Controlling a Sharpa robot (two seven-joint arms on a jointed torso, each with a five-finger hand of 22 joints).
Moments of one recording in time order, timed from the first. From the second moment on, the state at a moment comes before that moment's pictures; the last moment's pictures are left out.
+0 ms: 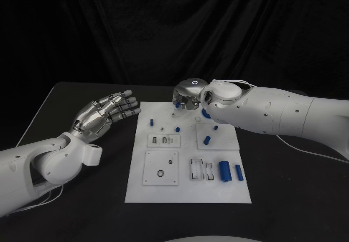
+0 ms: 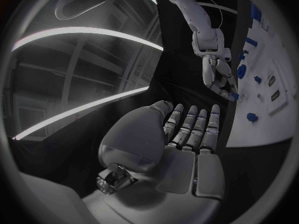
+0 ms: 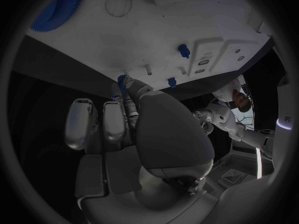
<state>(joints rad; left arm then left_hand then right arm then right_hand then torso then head) 1.28 -1.00 -0.21 1.58 0.04 0.11 0.68 1.39 0.20 0.18 0.15 0.56 0.56 0.15 0.11 0.06 0.36 0.29 0.44 0.07 0.28 0.27 0.34 0.06 0.10 0.39 0.29 0.25 0.11 1.43 -0.46 -0.23 1.10 -1.61 -0.28 -0.02 1.52 -0.07 0.36 0.05 0.21 1.01 0.14 0.11 0.30 1.11 0.08 0.18 0.07 1.45 0.00 1.31 1.05 0.08 1.38 0.10 1.37 1.21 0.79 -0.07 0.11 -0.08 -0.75</state>
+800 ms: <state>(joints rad) 1.28 -0.99 -0.21 1.57 0.04 0.12 0.68 1.39 0.20 0.18 0.15 0.56 0.56 0.15 0.11 0.06 0.36 0.29 0.44 0.07 0.28 0.27 0.34 0.06 0.10 0.39 0.29 0.25 0.11 1.41 -0.44 -0.23 1.08 -1.60 -0.28 -0.01 1.50 -0.07 0.36 0.06 0.18 0.99 0.14 0.10 0.30 1.11 0.09 0.15 0.07 1.43 0.01 1.28 1.01 0.08 1.37 0.11 1.35 1.18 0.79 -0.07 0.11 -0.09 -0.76</state>
